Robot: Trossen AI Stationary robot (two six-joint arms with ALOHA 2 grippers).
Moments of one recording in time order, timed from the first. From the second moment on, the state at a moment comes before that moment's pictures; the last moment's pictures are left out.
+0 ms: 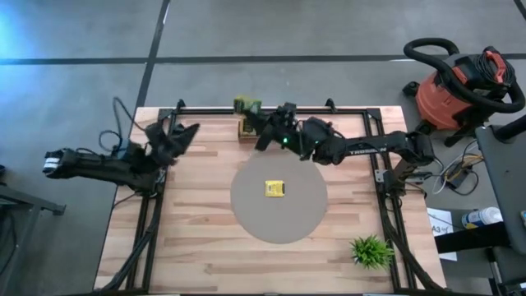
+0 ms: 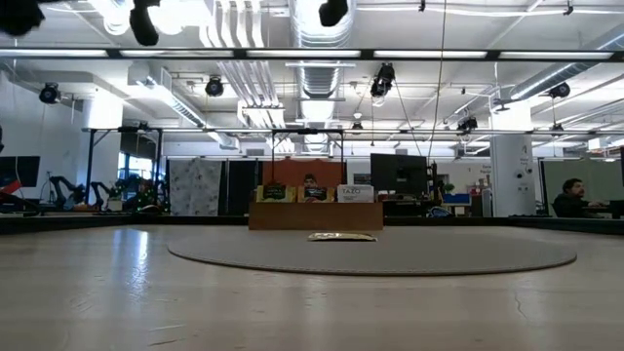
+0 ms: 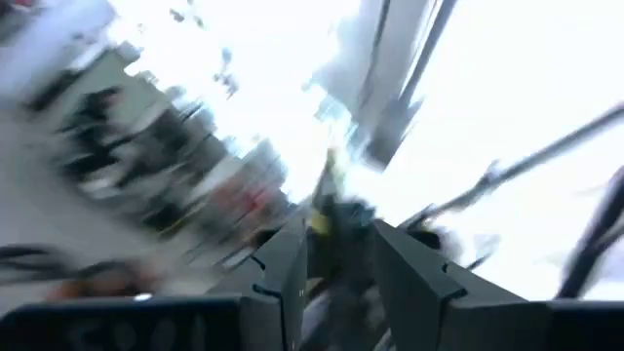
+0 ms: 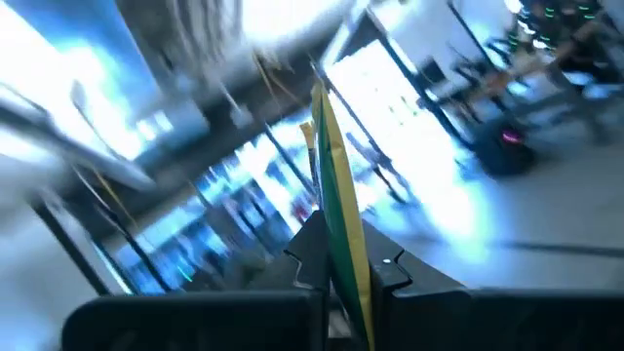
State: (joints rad) left arm -0.03 0.65 0.43 0.70 -0.44 -0.52; right arm -0.04 1.71 1.38 0.62 0.42 0.54
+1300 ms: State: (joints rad) left arm 0.13 1.13 0.52 1.17 -0.36 -0.59; right arm -0.08 1.86 1.38 0.84 0.34 0.87
